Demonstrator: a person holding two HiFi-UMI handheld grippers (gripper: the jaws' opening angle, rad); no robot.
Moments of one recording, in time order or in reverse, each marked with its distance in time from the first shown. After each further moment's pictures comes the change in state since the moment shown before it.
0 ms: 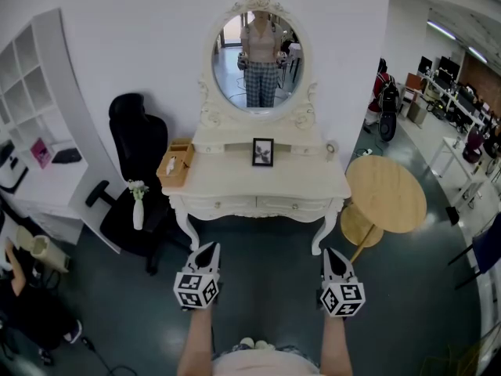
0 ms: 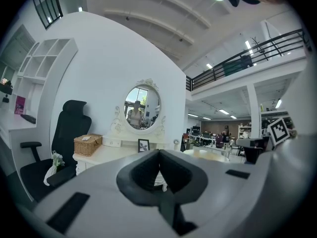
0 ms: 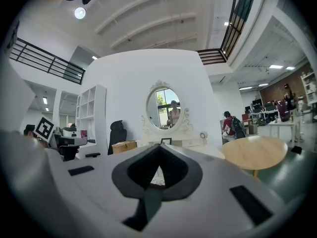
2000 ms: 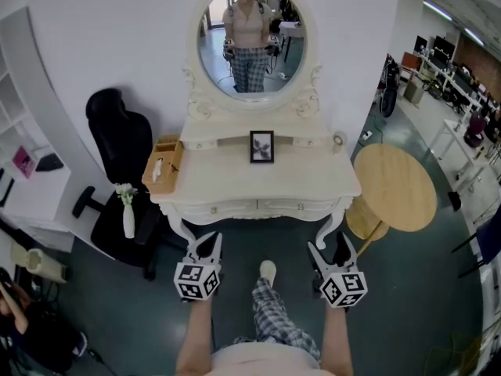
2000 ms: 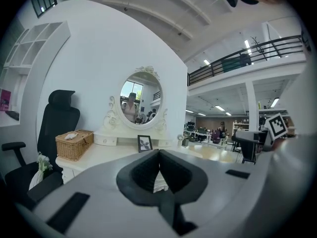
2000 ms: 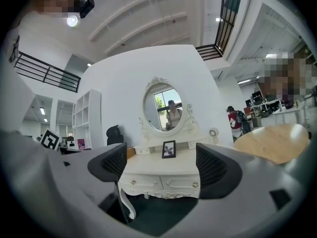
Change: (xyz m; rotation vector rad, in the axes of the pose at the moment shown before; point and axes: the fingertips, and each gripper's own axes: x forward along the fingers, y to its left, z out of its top) left arm 0.130 0.067 -0.015 0.011 0.061 -0.067; right arm 0.135 -0.008 -0.014 0.094 -0.040 0.020
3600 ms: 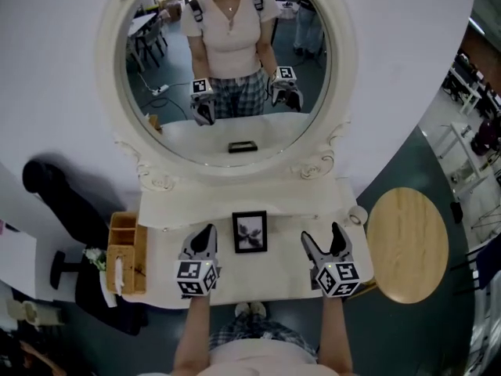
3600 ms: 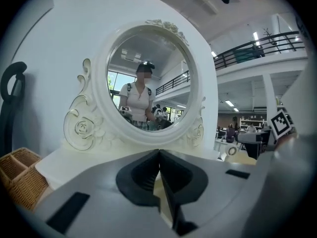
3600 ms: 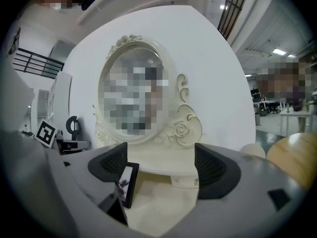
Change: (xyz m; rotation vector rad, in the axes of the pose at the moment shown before) left arm 0.453 0.174 0.098 0.016 0.048 0.030; right arm 0.451 -0.193 0.036 -0.023 0.123 -0.071
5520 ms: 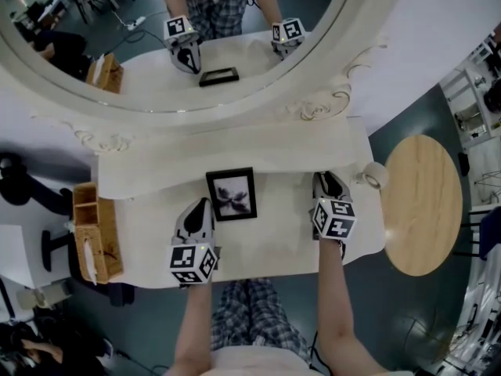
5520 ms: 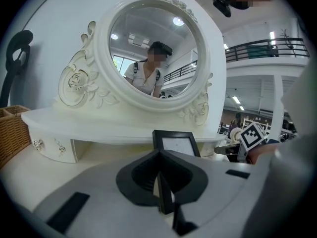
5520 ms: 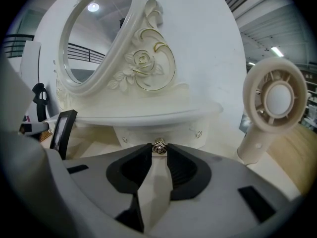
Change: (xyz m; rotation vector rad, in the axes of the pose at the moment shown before) left arm 0.056 -0.022 -0.104 -0.097 0.139 0.032; right arm 0.098 -0.117 -0.149 0.004 0.371 -0.220
